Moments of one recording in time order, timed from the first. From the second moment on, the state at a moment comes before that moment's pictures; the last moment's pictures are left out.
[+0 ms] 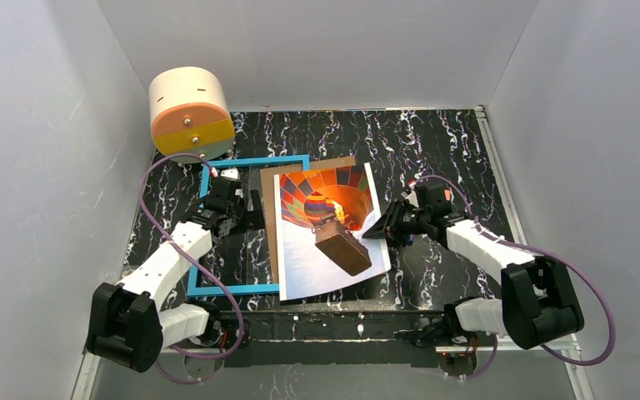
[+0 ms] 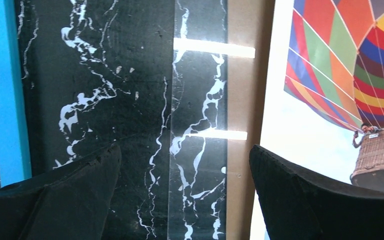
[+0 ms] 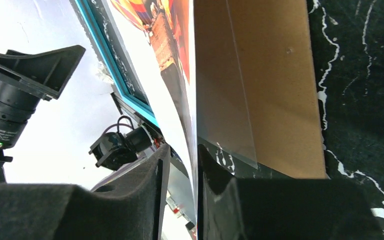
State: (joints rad) left arm -0.33 1.16 0.74 -0.54 -0.18 -0.42; right arm 0.35 1.27 0.61 -0.21 -0.67 0.95
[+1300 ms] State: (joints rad) left arm -0.33 1.29 0.73 -0.45 0.10 -0.39; right arm 0.42 1.41 0.40 0.35 -0.64 1.11
